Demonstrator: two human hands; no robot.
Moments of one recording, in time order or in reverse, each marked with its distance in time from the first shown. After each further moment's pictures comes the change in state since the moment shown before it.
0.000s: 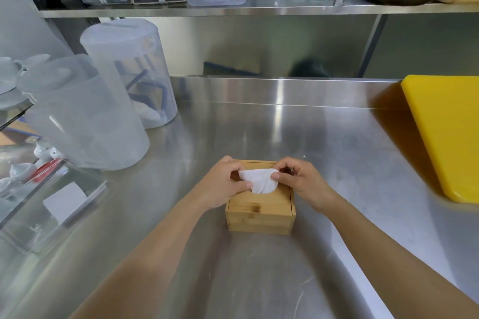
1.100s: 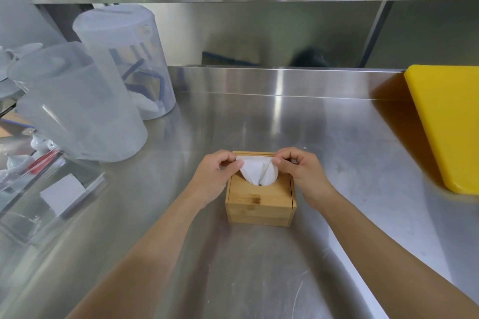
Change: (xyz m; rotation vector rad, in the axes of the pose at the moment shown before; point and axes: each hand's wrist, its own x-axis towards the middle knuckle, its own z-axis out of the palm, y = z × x) left_hand -0.007 -0.011 0.003 -0.335 0.209 -0.048; right_hand 0.001 0.001 0.012 0.208 0.209 0.064
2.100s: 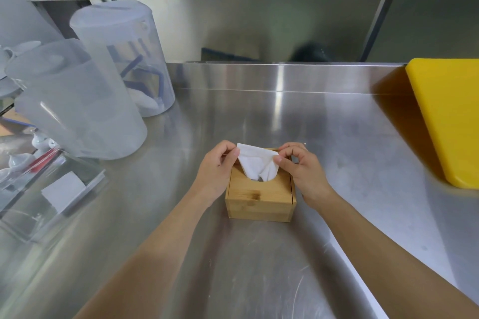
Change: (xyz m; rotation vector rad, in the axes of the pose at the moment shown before) left_hand -0.003 0.006 0.011 0.022 0.123 0.034; right_hand -0.004 0.009 0.002 -0.028 0.080 -0.019
